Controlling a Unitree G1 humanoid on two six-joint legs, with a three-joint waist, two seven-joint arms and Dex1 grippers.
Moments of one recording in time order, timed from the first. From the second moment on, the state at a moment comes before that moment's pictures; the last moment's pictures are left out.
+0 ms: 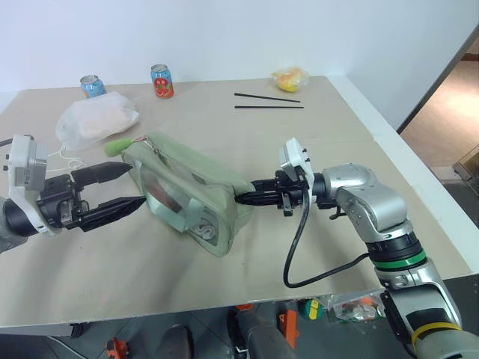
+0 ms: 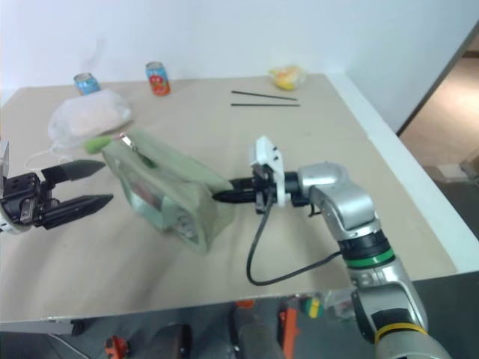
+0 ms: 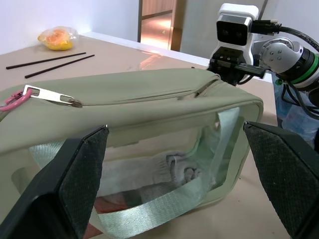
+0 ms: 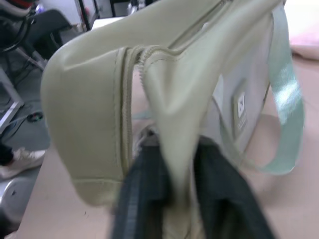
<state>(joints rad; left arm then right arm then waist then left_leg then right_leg) -0.11 0.88 0.55 -0.36 -0.97 0.69 -1.07 -0.73 -0.56 0.20 -0.03 0.47 0.50 1.24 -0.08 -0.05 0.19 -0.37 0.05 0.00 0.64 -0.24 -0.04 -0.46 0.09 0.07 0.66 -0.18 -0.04</state>
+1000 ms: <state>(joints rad) -0.09 0.87 0.71 -0.17 -1.14 0.77 -0.95 -1.17 -0.40 0.25 0.82 0.10 -0.25 1.39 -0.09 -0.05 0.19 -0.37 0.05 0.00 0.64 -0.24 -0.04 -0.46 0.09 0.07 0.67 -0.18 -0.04</state>
